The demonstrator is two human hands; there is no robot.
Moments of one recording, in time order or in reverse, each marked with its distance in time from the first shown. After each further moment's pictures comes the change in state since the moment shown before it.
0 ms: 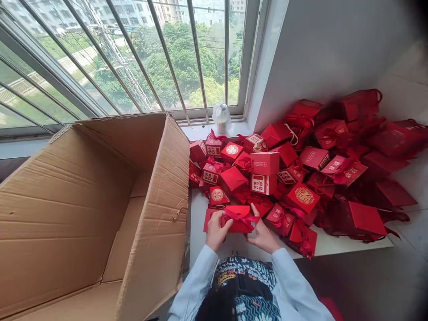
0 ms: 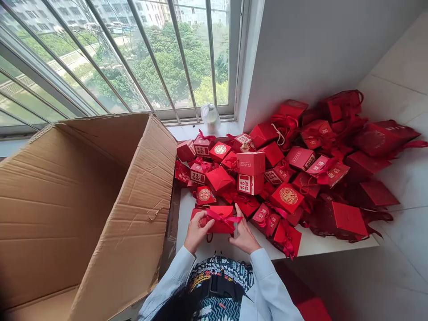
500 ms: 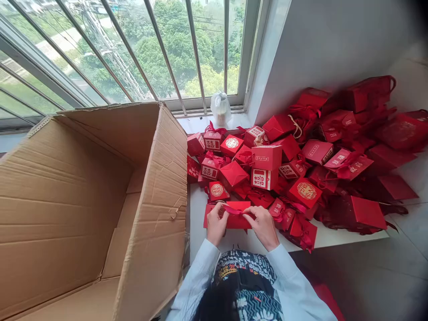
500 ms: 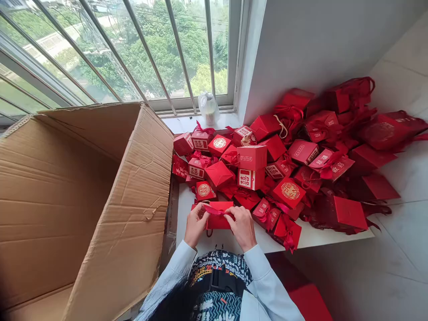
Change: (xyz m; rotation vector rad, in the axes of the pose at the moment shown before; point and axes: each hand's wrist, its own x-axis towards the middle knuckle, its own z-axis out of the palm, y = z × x) left_hand 0.007 0.019 -0.002 -0.061 -0.058 -0.026; right_hand 0.026 -0.070 -0.011 -0.228 0.121 0.126
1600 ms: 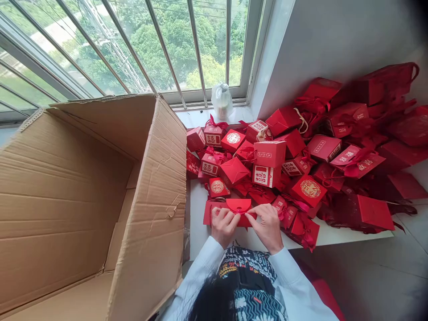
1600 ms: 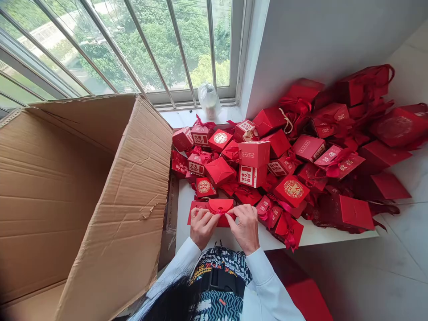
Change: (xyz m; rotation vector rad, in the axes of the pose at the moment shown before) left_hand -0.014 -0.020 0.012 0.740 0.078 0.708; right_hand -0.008 0.002 -0.006 -0.167 0.172 -0.136
